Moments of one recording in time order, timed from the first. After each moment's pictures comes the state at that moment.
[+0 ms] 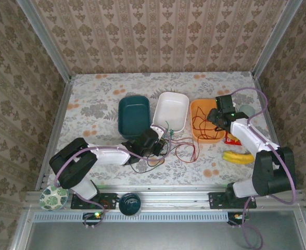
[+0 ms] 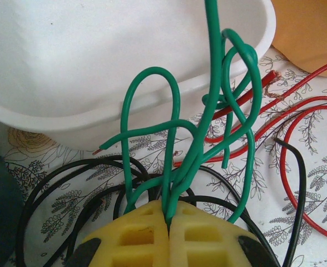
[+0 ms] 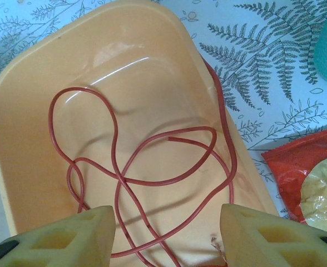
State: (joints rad) left arm -0.98 1.59 0.68 0.24 -0.16 -0.23; right arm 0.12 1.42 0.93 -0.47 0.18 0.60
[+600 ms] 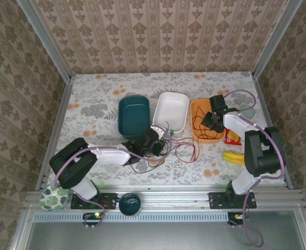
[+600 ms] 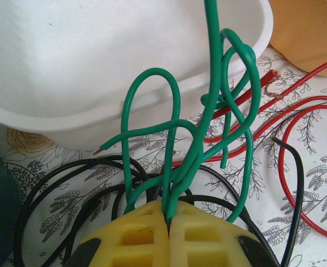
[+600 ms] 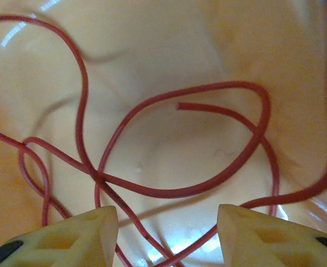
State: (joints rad) left arm -0.98 1.59 0.68 0.24 -0.16 -0.23; right arm 0.12 1.66 0.99 -0.49 0.07 0.63
